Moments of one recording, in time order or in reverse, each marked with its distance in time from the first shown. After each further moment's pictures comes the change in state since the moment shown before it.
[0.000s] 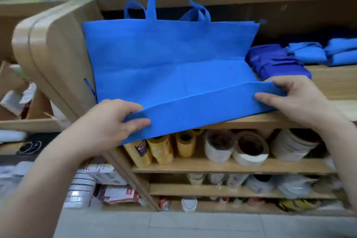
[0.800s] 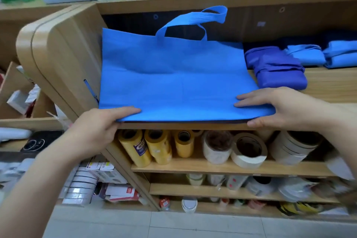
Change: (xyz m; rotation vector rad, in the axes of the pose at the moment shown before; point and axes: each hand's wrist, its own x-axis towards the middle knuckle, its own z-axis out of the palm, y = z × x) left_hand -0.006 -0.031 0.015 0.039 0.069 -0.002; right_hand 0.010 0.003 -0.018 -0.488 -0.466 -0.171
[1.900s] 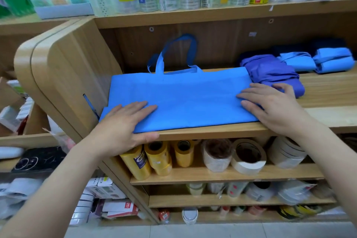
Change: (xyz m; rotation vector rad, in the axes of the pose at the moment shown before) left_hand 0.050 -0.006 0.017 0.193 -0.159 0.165; right_hand 0.018 0.008 0.029 -0.258 0.359 0.200
